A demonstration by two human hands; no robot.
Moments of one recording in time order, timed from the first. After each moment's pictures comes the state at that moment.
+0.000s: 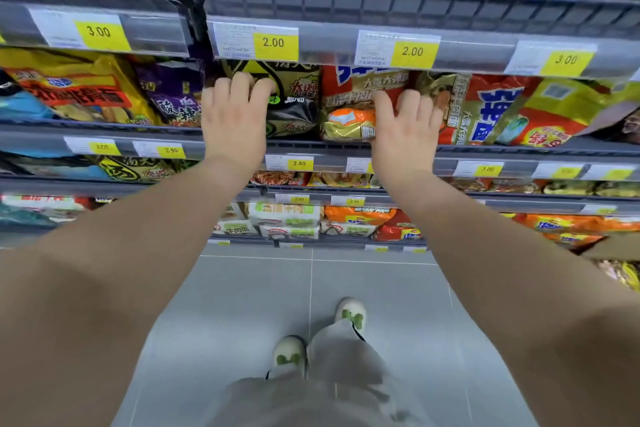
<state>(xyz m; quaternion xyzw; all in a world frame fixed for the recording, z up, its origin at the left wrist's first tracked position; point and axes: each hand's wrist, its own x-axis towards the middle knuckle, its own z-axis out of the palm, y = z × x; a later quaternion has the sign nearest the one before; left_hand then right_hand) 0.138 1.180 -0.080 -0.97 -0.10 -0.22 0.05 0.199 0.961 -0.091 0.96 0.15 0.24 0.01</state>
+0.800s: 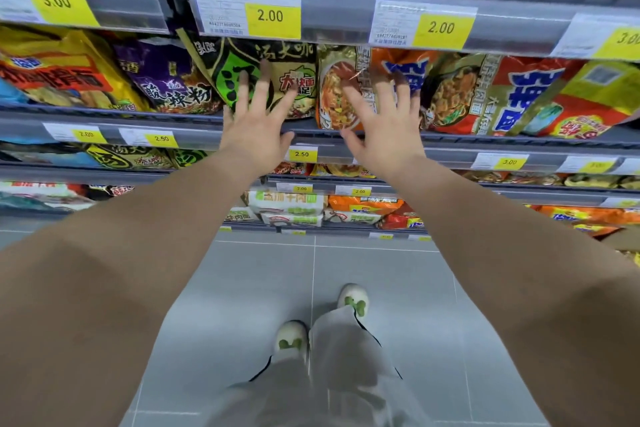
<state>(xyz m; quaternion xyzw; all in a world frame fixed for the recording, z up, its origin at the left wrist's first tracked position) 0.163 1.182 -0.135 -1.00 -0.08 0.00 -0.05 0.225 0.979 -0.121 0.96 0.27 0.07 -0.02</state>
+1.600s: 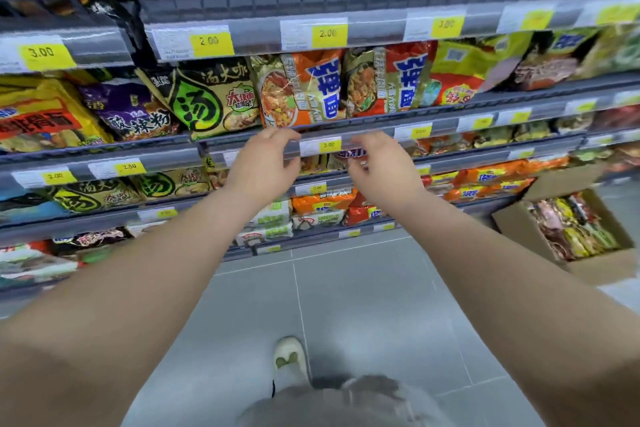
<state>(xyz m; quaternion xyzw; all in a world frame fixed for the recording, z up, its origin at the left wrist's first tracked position) 0.080 1.085 -0.067 -0.97 0.04 -0.02 -0.26 0.093 0.887 -0.061 0.96 0.15 0.03 -0.21</state>
